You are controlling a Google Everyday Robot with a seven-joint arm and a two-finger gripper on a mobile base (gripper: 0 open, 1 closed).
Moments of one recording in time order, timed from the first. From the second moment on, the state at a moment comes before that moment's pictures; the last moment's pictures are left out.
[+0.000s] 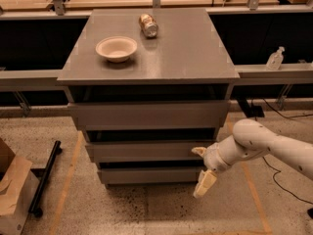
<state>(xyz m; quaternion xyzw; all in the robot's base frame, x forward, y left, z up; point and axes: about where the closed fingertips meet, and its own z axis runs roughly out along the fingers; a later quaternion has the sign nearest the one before) 0.527 -0.146 0.523 -0.62 0.72 0.24 0.22</state>
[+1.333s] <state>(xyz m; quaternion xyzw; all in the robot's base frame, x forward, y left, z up) 0.595 -0.142 0.414 -0.59 0.75 0.22 0.21</state>
